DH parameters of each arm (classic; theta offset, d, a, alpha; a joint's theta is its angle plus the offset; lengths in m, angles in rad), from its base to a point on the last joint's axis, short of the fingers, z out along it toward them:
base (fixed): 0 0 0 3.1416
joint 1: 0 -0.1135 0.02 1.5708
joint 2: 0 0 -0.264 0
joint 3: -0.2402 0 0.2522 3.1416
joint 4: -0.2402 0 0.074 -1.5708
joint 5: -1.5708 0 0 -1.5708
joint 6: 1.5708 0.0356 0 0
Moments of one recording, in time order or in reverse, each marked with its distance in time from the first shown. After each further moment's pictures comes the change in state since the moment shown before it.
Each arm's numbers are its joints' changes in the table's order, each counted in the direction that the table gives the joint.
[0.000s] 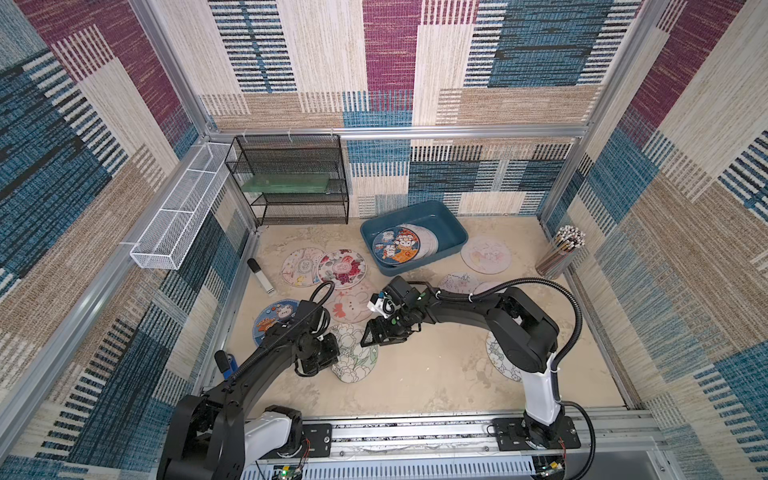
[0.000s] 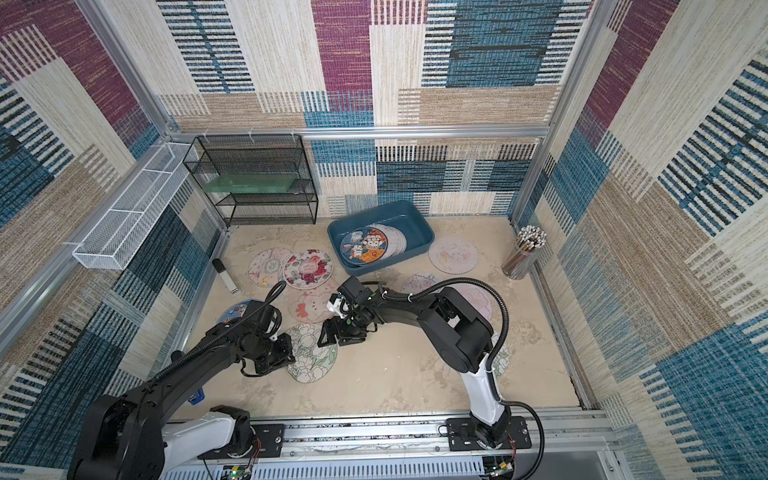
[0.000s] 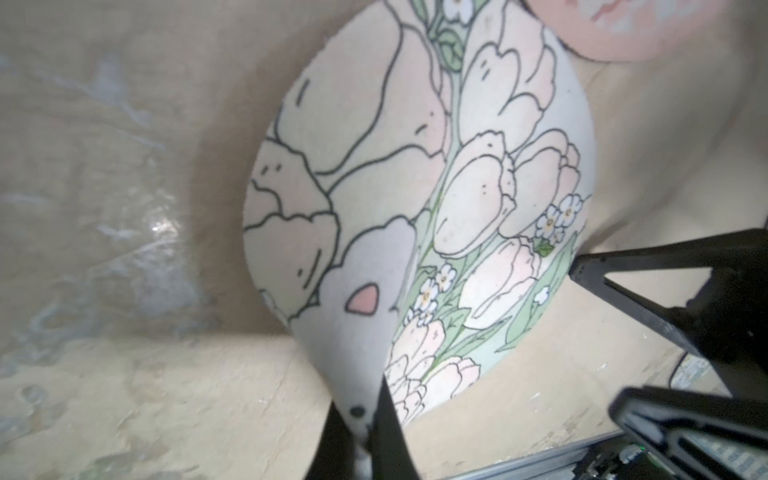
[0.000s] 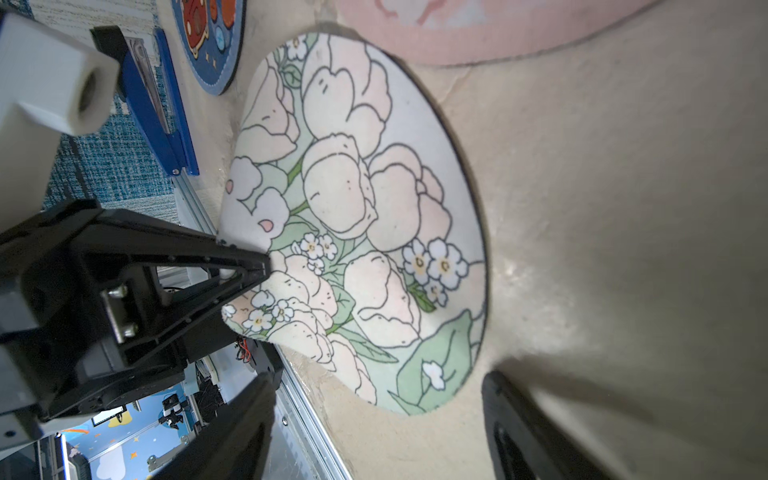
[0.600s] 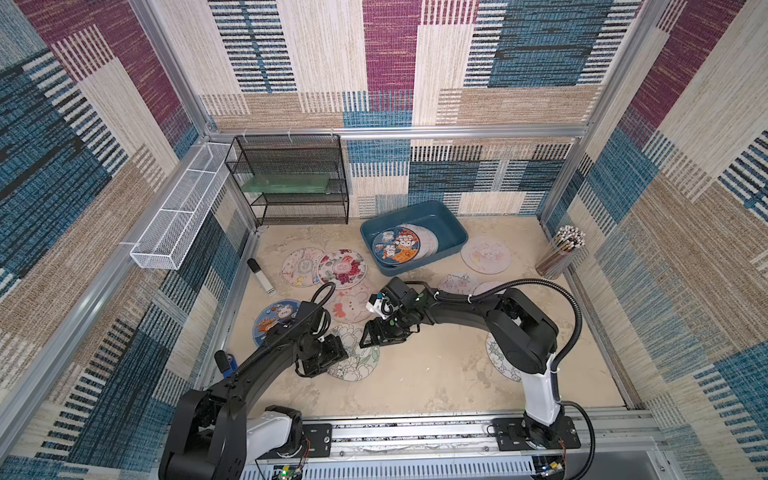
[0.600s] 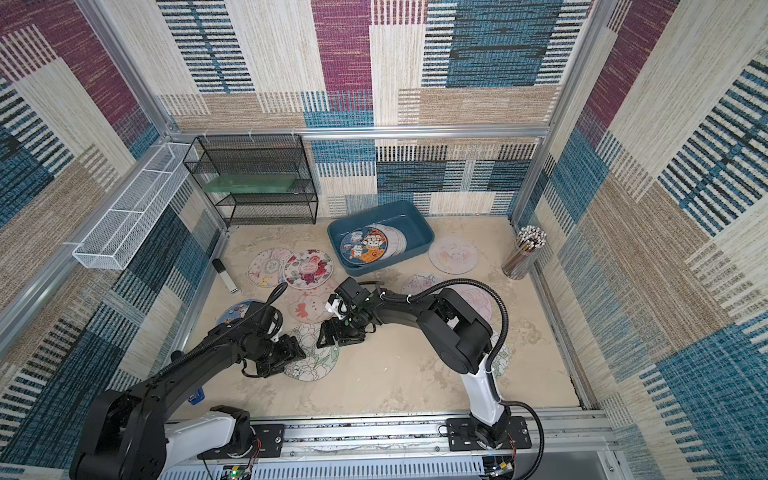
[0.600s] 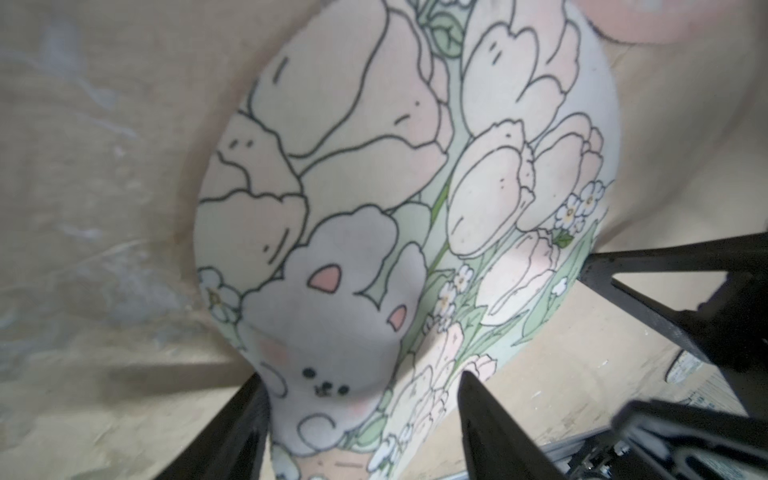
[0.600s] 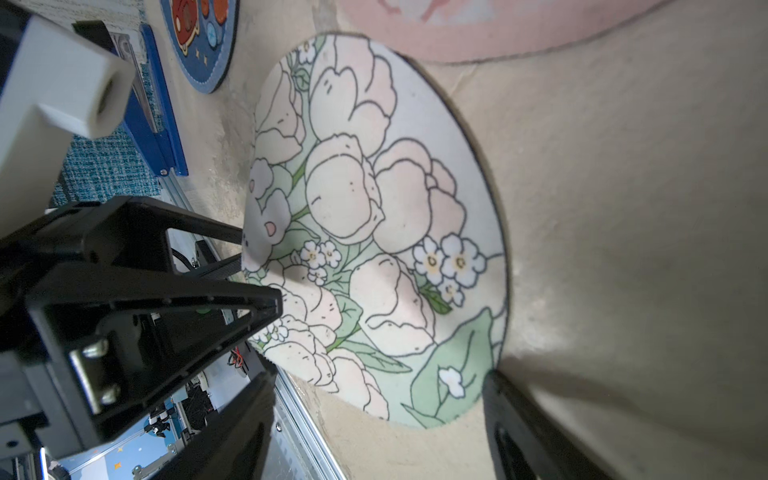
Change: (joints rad) left arm 0.000 0.022 0.022 0.028 -0.019 0.003; right arm -0.019 0.005 -0.017 -0.016 -0.030 0.000
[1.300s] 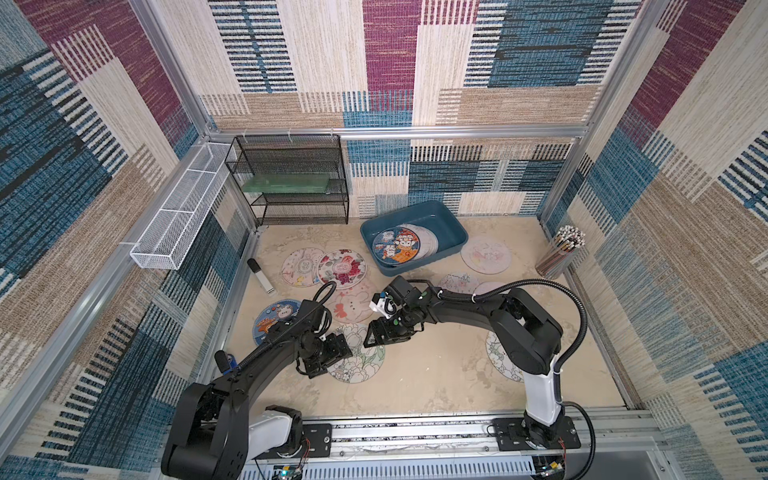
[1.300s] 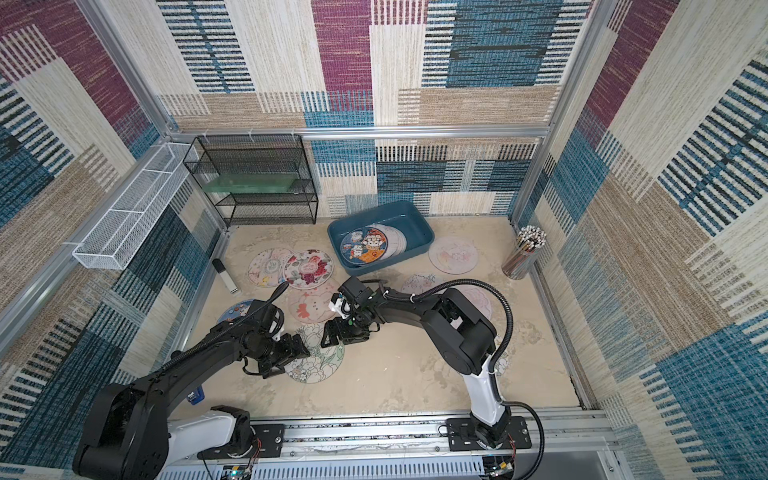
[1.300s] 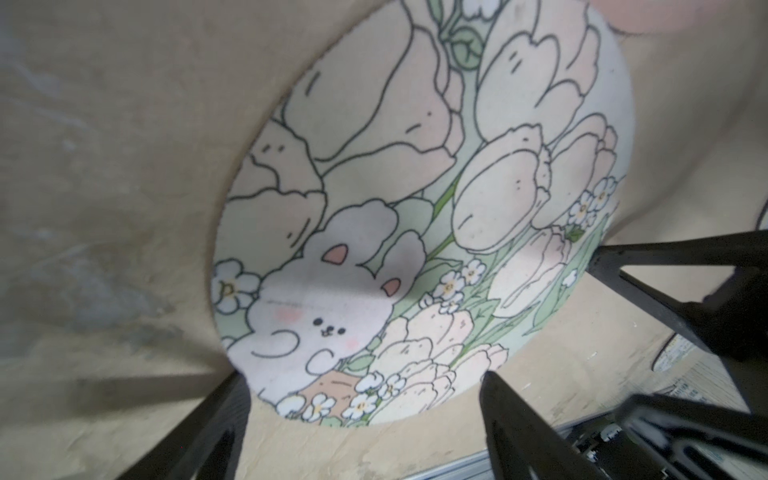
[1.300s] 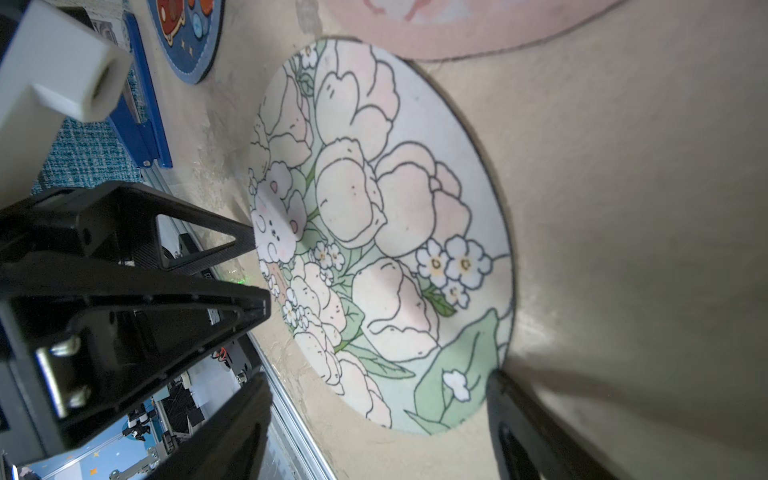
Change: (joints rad) left arm 0.000 0.046 -0.015 0.005 -0.036 -0.002; right arm 0.001 -0.020 0.007 -0.032 -0.026 -0.041
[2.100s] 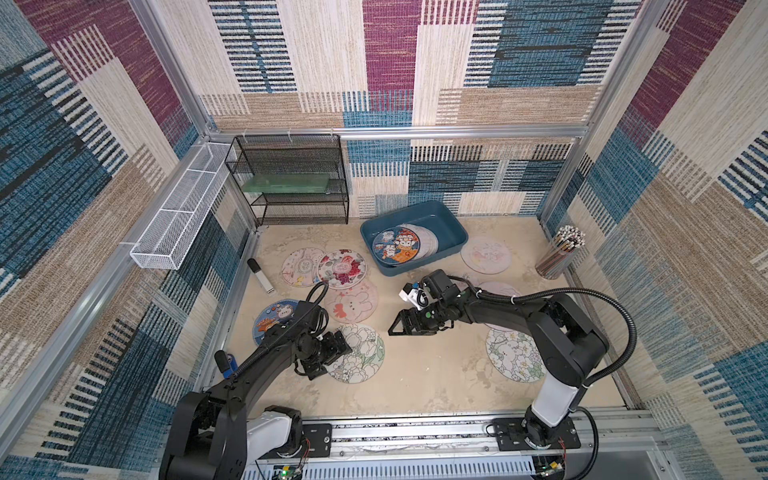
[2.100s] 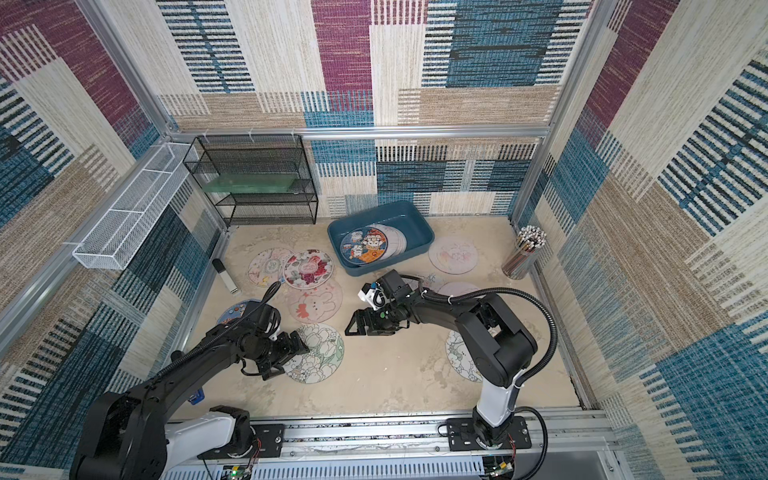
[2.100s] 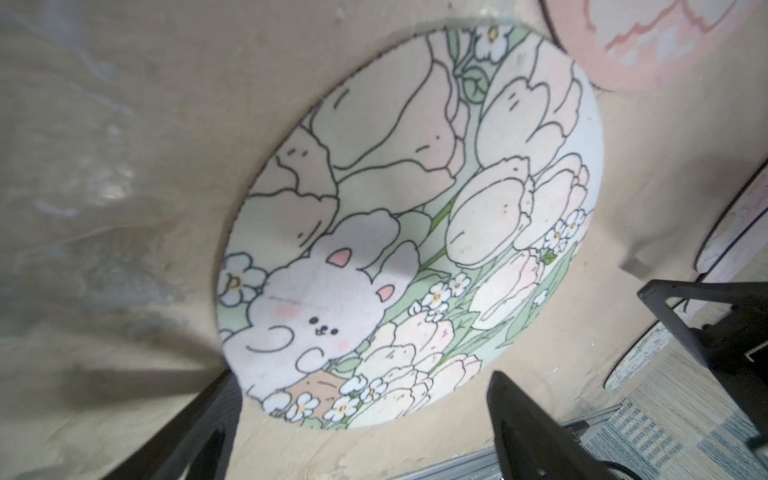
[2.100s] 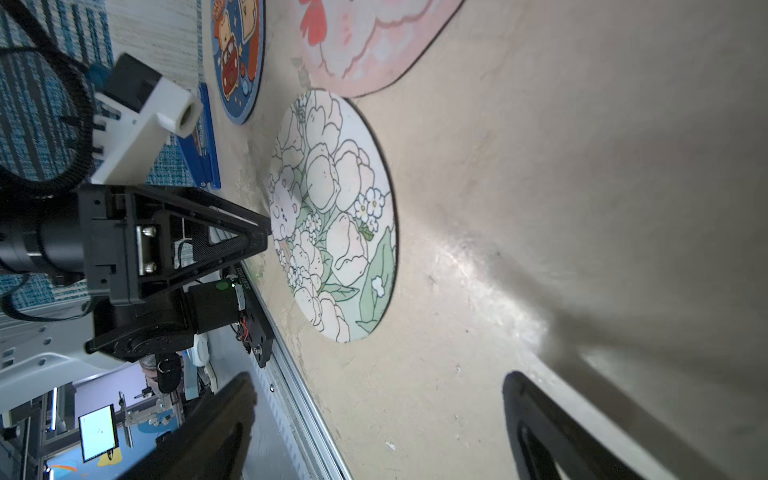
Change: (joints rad) left arm -0.017 -0.043 0.017 0.023 -0.019 -0.101; right arm 0.174 -0.220 0.270 0.131 0.117 -0.052
